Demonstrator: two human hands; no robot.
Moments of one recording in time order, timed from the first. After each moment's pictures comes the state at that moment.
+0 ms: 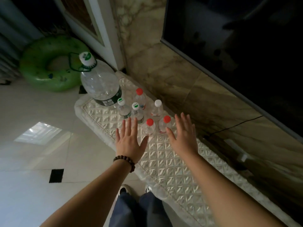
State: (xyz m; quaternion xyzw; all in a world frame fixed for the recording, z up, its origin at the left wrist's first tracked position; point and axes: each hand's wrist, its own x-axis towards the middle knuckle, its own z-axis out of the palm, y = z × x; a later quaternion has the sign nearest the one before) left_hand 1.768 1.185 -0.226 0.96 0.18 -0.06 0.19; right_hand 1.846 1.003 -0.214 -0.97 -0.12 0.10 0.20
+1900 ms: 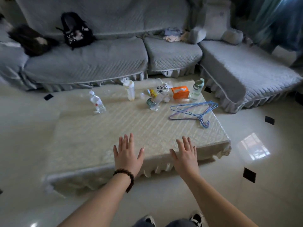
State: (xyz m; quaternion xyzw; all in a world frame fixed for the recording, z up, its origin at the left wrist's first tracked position) left_hand 0.973 0.886 -0.121 0.22 0.96 0.19 0.06; right_hand 1.098 1.046 -0.120 -0.36 -0.90 0.25 0.05
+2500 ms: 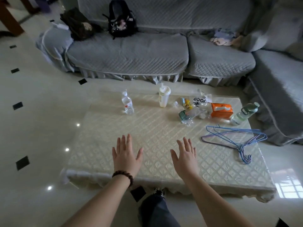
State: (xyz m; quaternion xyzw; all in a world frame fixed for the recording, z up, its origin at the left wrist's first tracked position) left_hand 0.819 0.852 -0.140 0.07 0.97 0.22 0.05; right_hand 0.894 1.045 -0.147 -0.25 -0.93 0.26 -0.03
